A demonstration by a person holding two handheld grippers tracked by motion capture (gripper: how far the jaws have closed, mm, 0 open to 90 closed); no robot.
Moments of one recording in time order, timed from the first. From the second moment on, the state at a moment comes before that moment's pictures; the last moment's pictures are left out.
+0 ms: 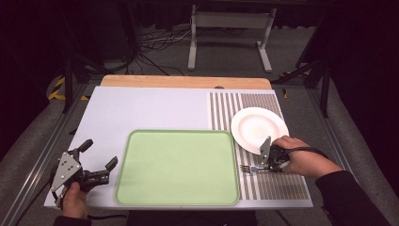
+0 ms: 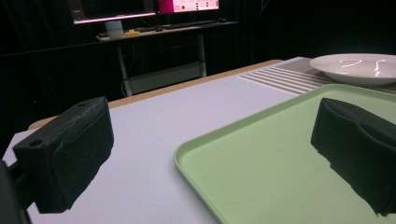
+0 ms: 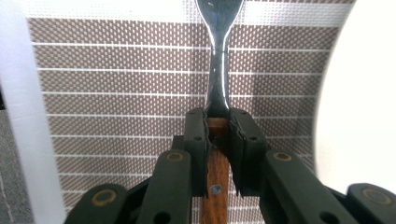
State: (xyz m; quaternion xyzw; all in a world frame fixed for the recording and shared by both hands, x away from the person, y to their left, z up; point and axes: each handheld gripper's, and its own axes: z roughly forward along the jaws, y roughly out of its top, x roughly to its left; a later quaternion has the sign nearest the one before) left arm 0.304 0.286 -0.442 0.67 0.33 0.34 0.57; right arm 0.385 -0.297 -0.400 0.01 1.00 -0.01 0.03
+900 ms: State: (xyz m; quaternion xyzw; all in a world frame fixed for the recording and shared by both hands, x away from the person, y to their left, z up) left arm 0.304 0.286 -0.442 0.67 0.33 0.34 0.58; right arm 0.389 -0.263 -0.347 0.01 1.00 0.05 0.08
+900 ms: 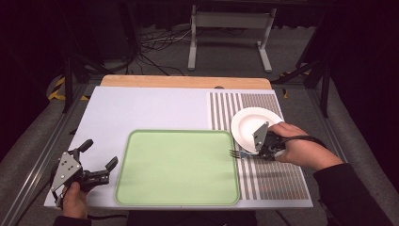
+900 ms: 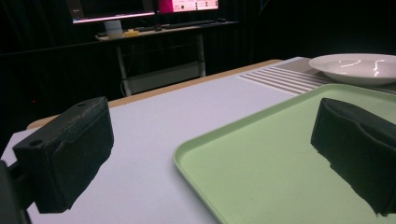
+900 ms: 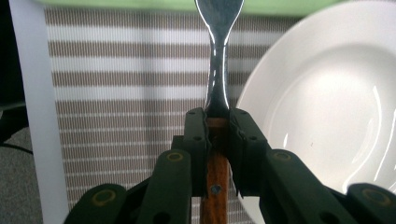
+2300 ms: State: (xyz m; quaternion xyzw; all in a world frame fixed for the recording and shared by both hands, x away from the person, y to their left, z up) left arm 0.304 0.286 -0.441 0.67 0.32 0.34 0.58; right arm 0.395 -0.154 -0.344 0.00 0.99 0.12 0.06
